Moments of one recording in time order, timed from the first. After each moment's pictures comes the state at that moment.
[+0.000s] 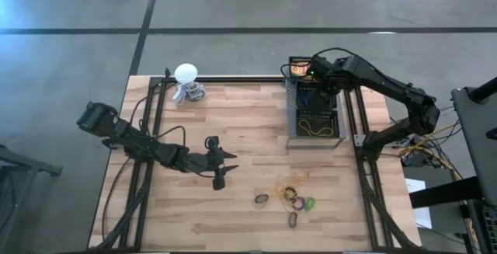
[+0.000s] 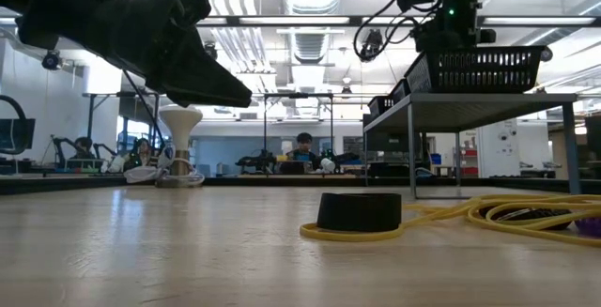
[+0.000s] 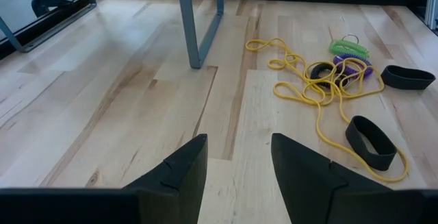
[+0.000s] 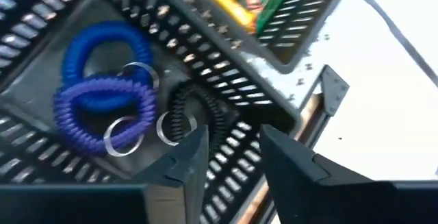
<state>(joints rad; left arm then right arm) -0.34 1.49 0.52 0.50 -0.45 -0.22 -0.57 1.41 1.36 -1.35 0.40 0.34</state>
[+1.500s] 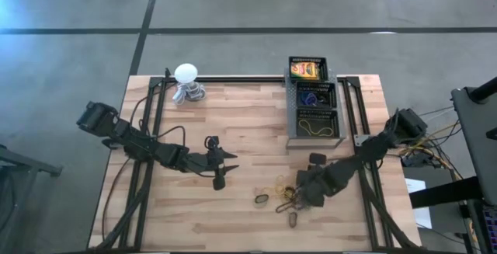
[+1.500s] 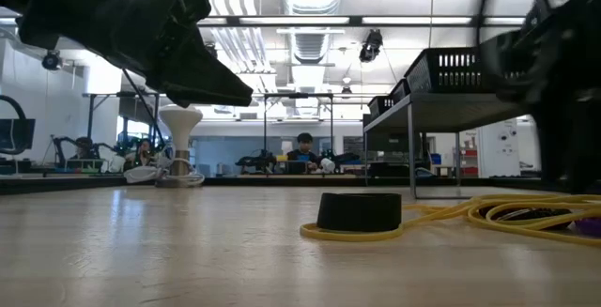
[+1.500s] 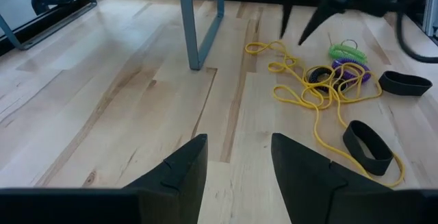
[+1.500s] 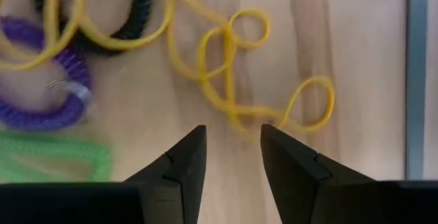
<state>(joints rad) -0.34 1.49 0.52 0.50 -0.45 -0.24 0.57 1.63 0.91 -0.79 0.26 0.73</state>
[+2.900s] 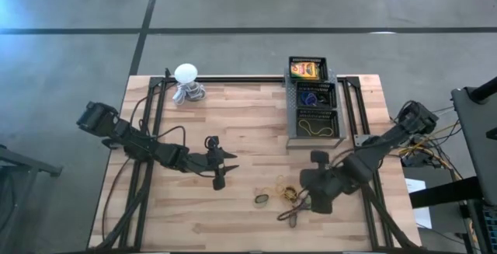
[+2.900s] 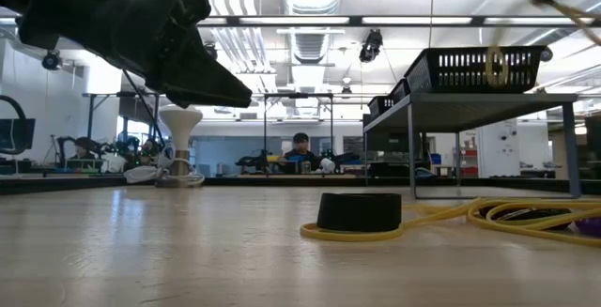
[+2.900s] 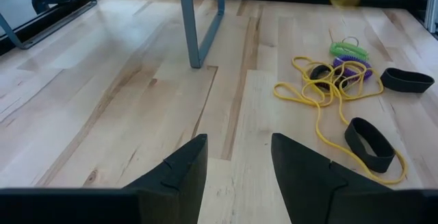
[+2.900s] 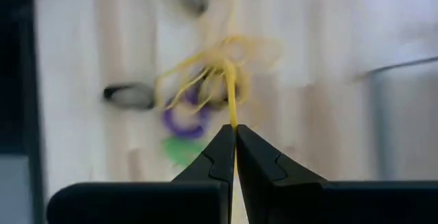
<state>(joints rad) -0.34 1.49 0.52 0.50 -0.45 -0.23 0.63 1.49 1.29 -1.07 0.25 0.68</state>
